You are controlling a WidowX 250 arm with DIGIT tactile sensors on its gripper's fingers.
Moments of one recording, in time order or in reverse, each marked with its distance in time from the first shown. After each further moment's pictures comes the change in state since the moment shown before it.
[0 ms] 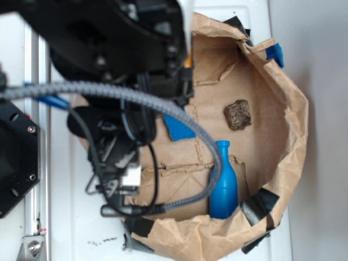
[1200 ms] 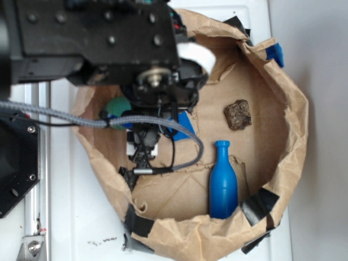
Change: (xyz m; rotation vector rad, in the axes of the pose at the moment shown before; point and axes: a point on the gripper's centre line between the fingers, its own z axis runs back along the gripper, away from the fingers) arm -0.003 0.052 -0.120 0.162 0.118 0.018
